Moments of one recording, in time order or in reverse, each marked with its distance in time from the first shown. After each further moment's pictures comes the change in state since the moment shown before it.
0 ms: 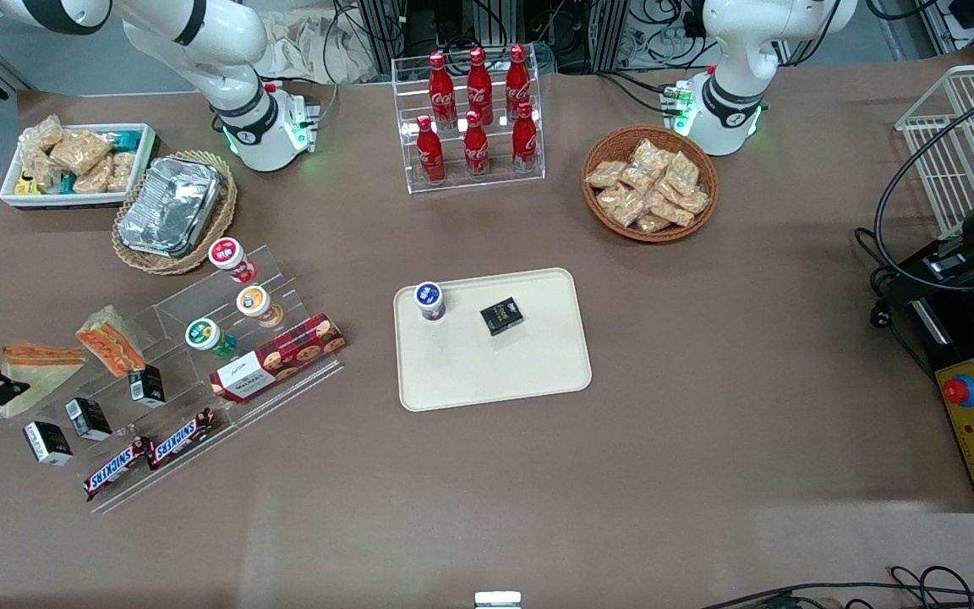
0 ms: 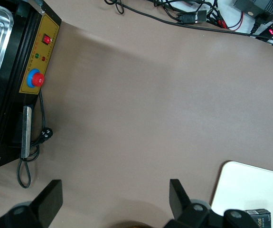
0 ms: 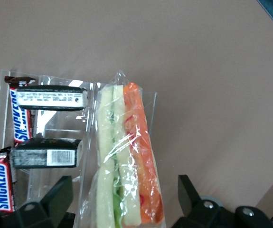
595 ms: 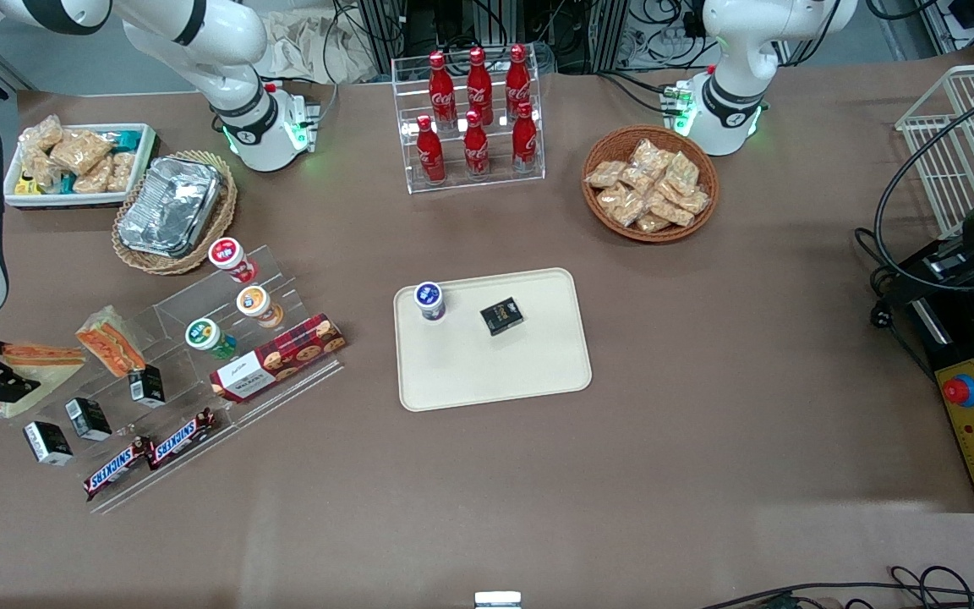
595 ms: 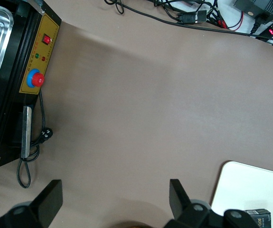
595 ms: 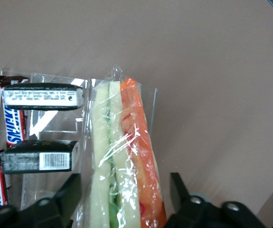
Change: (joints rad) arm 0.000 0.000 0.000 -0.038 0.000 0.043 0.021
